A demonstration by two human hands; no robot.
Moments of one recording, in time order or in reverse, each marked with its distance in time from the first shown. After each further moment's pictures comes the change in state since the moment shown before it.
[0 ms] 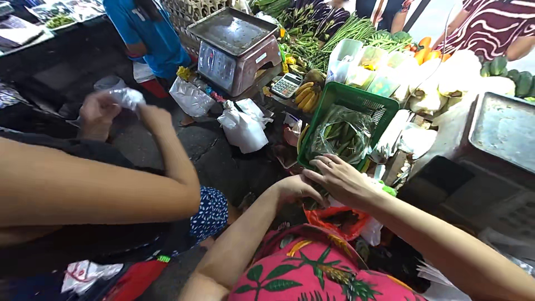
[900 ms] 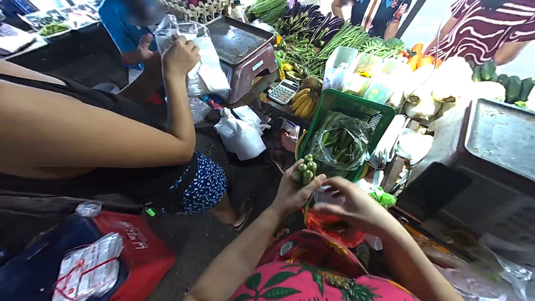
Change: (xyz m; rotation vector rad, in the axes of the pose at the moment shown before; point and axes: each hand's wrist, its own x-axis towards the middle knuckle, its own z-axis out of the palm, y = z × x) left_hand 0.003 -0.002 0.010 0.216 0.625 0.676; right_hand -0.034 -0.022 -0.001 0.880 0.226 0.488
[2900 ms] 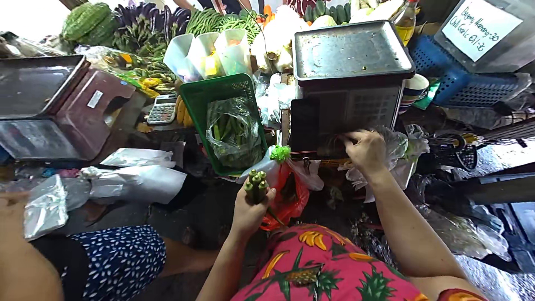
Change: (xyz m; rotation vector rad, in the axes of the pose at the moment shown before) left_hand -0.062 -0.037 0.106 0.028 -0.314 -0.194; right_hand -0.194 0.166 -0.076 -0.639 1.040 0.513
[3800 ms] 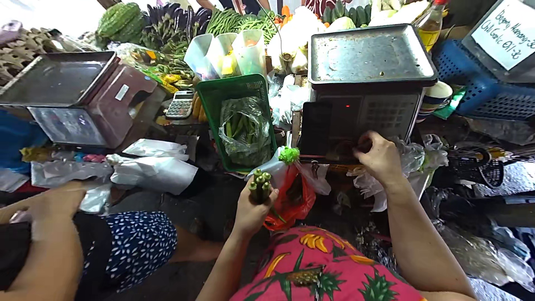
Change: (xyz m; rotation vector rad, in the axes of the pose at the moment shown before) left_hand -0.003 0.008 -0.003 0.077 0.059 -0.010; right_hand 0.012 0.001 -0.016 0.108 -0.261 0.224
